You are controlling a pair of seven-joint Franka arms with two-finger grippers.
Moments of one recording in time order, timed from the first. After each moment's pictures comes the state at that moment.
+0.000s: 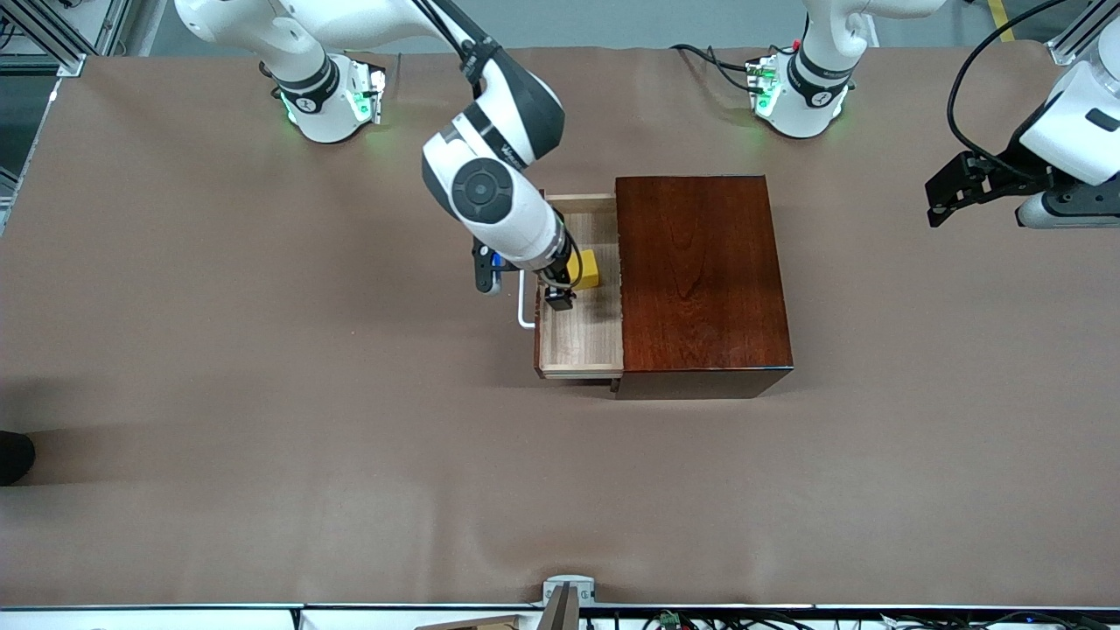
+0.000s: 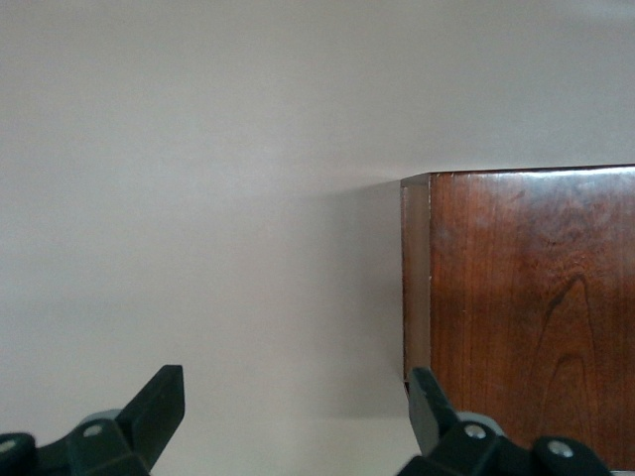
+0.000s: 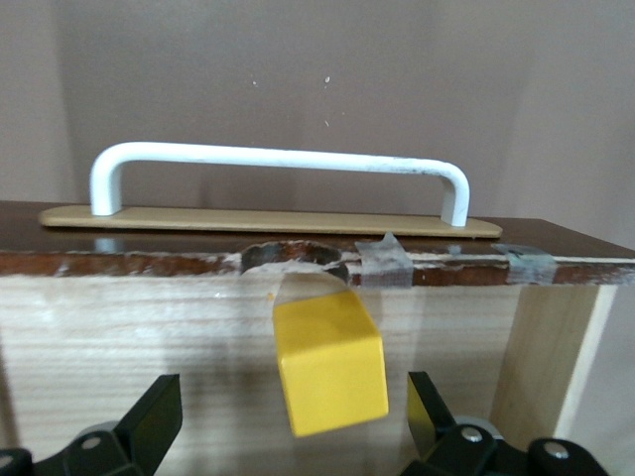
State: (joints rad) left arm -0.24 -0.01 0.07 -1.50 0.06 1.53 -0.12; right arm 0.77 0.56 -0.02 -1.48 0.33 2.06 2.11
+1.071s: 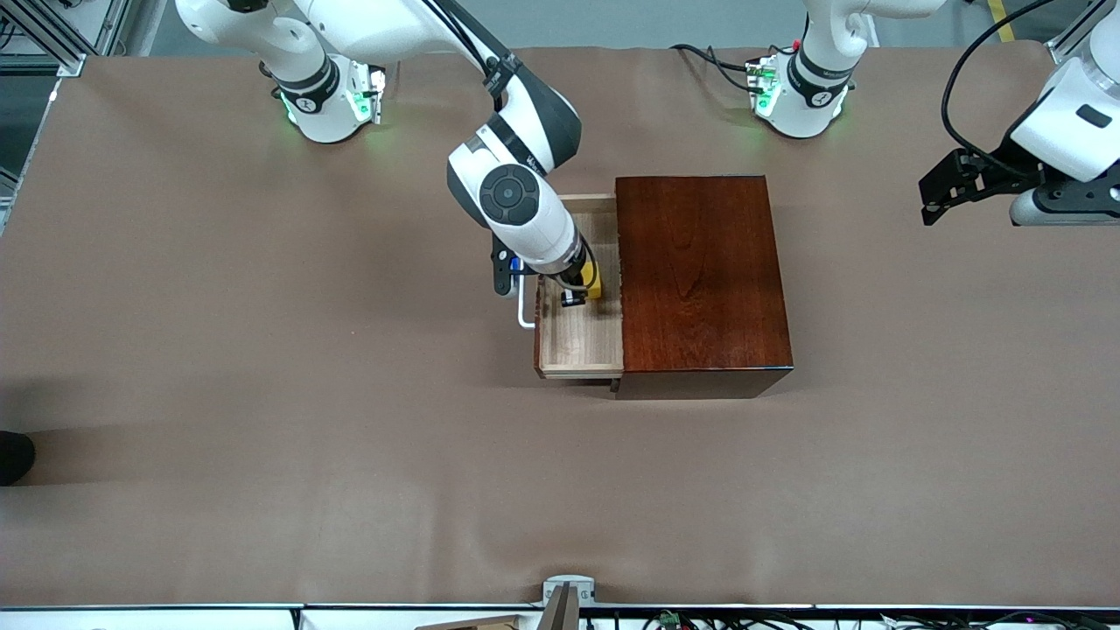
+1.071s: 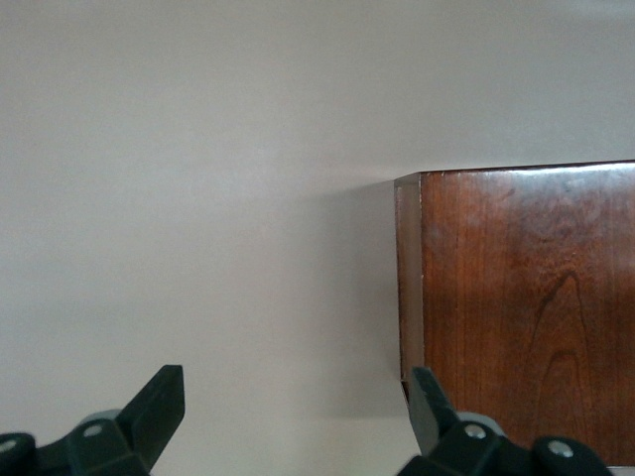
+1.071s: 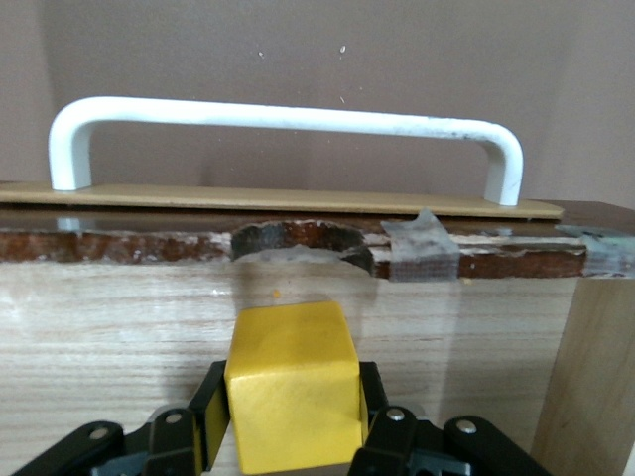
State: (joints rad) left arm -0.24 -0.01 0.06 -1.49 0.06 1.53 -0.12; right arm 0.80 0.61 -0.03 -1.47 0.33 2.14 2.13
